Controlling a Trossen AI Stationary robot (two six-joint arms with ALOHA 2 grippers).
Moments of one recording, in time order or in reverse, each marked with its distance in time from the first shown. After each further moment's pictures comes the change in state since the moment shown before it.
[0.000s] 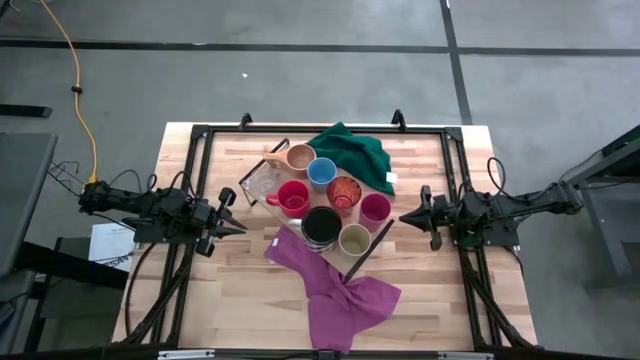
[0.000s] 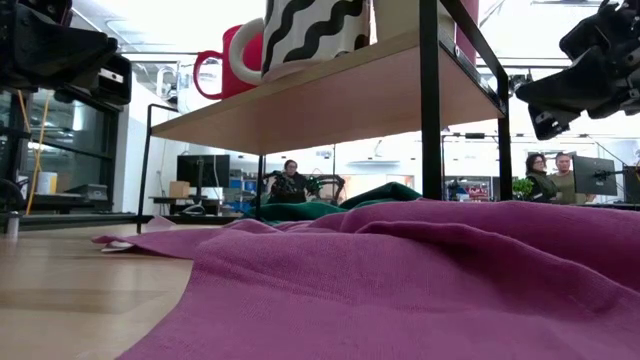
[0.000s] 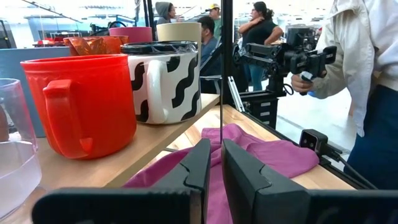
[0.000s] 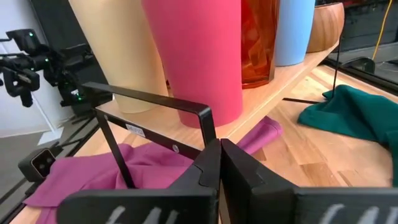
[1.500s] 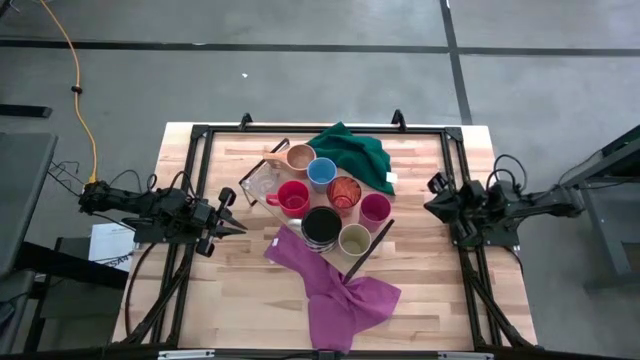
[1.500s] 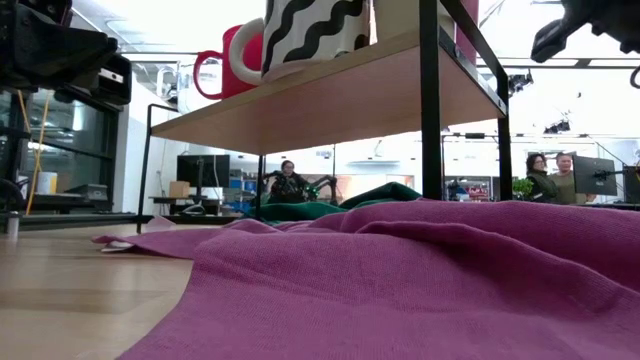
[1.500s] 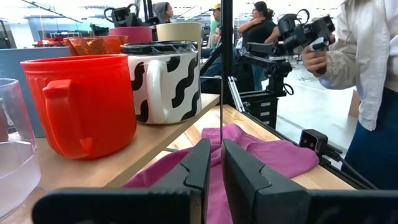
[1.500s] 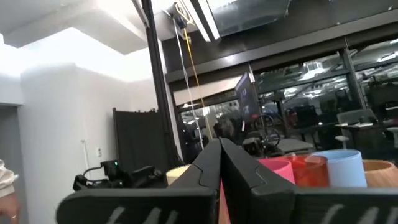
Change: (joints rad) left arm 0.000 0.000 0.000 0.000 0.000 0.001; right arm -0.036 -0.001 0.054 0.499 -0.159 0.035
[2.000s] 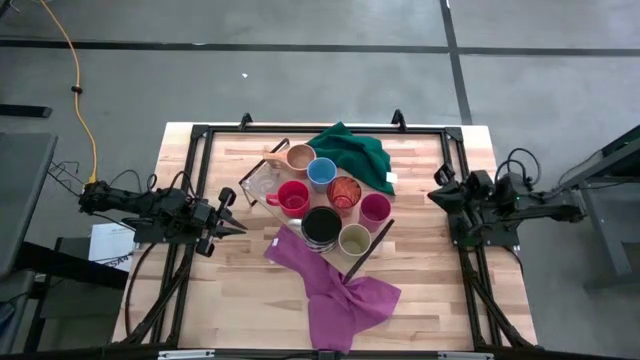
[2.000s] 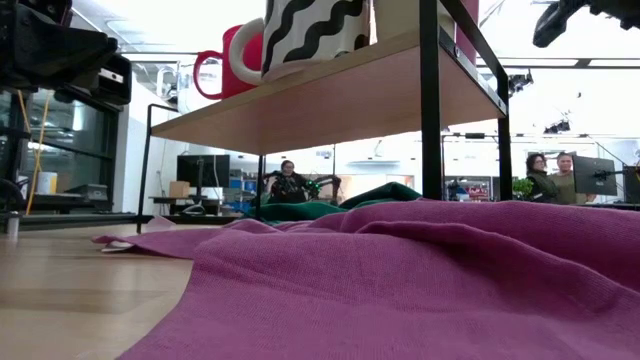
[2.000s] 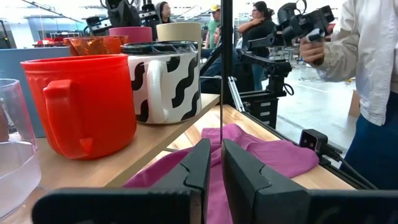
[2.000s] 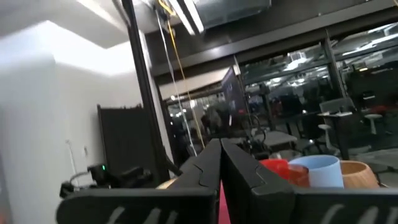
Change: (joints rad) left arm 0.000 0.000 0.000 0.000 0.000 0.000; right arm -0.068 0.000 0.160 -0.213 0.006 0.043
